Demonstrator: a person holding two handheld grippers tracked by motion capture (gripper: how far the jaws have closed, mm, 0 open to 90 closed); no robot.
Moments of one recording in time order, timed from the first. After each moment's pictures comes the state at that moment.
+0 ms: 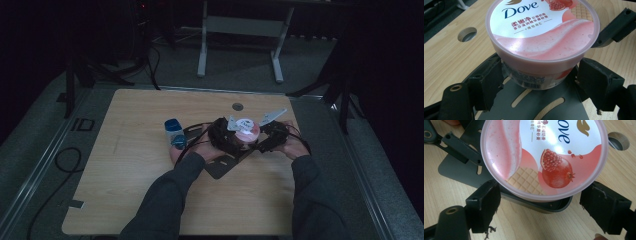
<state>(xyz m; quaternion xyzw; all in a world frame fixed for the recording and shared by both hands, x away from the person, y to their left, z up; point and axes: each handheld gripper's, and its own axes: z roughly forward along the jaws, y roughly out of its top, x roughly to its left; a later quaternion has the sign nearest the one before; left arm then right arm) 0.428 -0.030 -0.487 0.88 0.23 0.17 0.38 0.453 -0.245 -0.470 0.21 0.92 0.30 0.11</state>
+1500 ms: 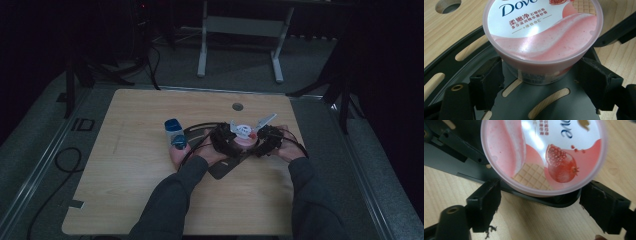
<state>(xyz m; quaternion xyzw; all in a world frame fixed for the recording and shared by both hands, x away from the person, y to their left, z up) 0.438 -0.040 -0.519 0.89 0.26 0.13 0.34 0.456 -0.237 -0.496 0.23 0.94 0.24 0.11</state>
